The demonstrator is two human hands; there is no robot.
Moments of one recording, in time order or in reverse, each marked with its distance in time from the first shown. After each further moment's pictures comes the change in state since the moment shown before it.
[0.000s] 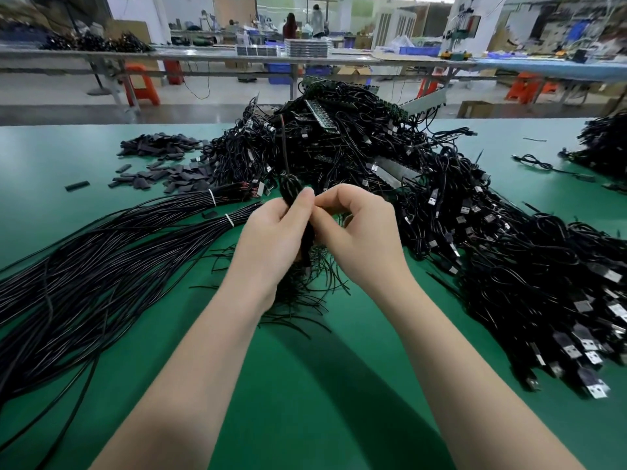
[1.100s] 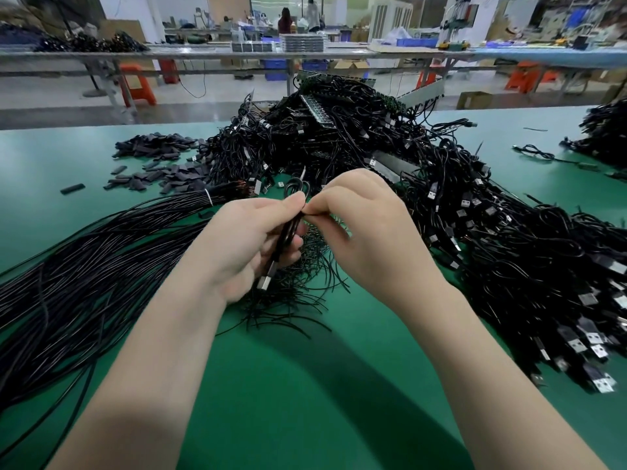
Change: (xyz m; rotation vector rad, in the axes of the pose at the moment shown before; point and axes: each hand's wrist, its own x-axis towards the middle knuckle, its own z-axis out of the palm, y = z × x) left_hand -0.001 0.016 -0.024 -0.191 -0.207 -0.154; right_hand -0.003 -0.012 -0.016 -0.376 0.061 -0.605
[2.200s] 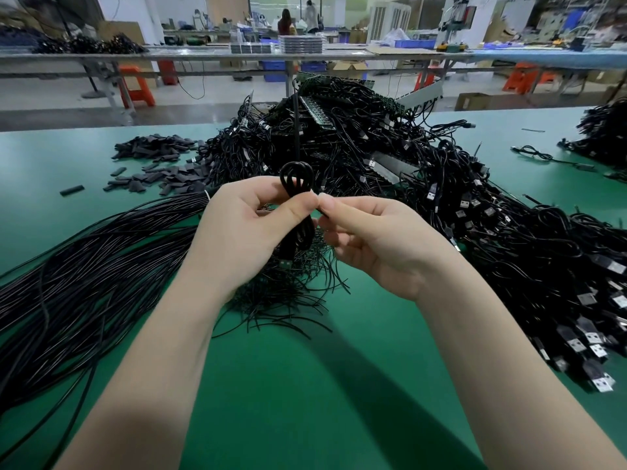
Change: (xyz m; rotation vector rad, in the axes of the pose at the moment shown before) left_hand -0.005 0.002 -0.001 0.342 0.067 0.498; right_hand 0.004 0.001 -0.015 1.123 -0.279 1.155
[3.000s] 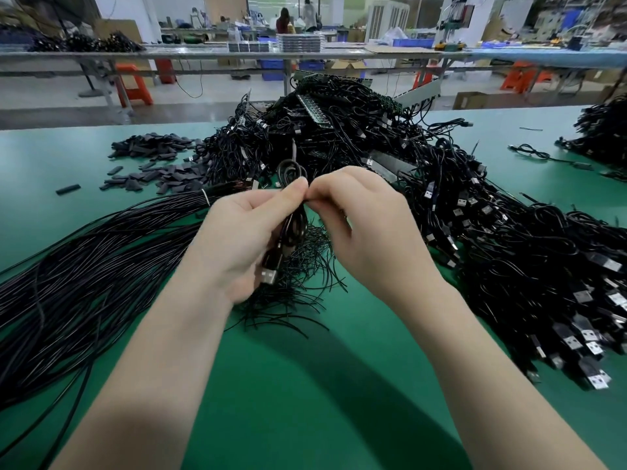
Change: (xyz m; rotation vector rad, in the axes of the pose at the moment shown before) left_hand 0.001 0.004 0.009 -0.381 0.065 -0.426; right_hand 0.005 0.009 0.007 -1.072 0.316 -1.058
